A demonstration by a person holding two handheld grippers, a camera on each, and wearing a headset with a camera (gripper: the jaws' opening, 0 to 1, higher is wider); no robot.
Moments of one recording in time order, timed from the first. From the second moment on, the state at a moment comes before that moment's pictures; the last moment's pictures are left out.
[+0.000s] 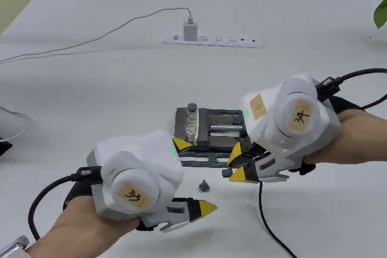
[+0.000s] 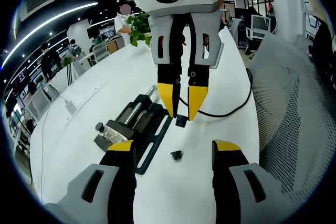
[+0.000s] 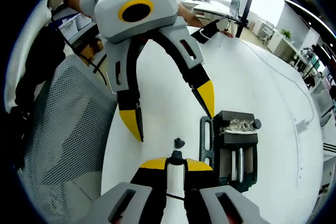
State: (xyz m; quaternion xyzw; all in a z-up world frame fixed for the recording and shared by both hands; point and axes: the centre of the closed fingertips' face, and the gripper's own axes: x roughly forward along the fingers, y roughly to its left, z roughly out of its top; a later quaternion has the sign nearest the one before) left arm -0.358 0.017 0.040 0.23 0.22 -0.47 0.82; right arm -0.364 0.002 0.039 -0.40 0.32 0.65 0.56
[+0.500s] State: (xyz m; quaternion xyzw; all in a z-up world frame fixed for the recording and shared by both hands) left arm -0.358 0.008 0.041 0.27 0.21 -0.48 0.81; right arm -0.375 0.017 0.043 -0.41 0.32 0.66 0.54
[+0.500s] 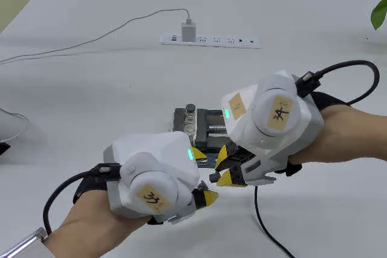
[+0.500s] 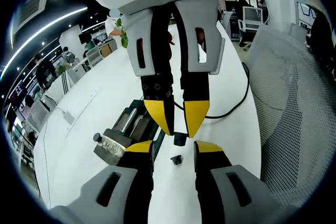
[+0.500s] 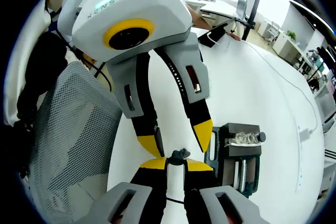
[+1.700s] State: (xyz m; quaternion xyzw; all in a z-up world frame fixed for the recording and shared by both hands) left arm -0.370 0.006 0.033 0.32 0.22 -0.51 0.77; right arm -0.381 0.021 0.040 -0.41 0.33 0.67 0.53
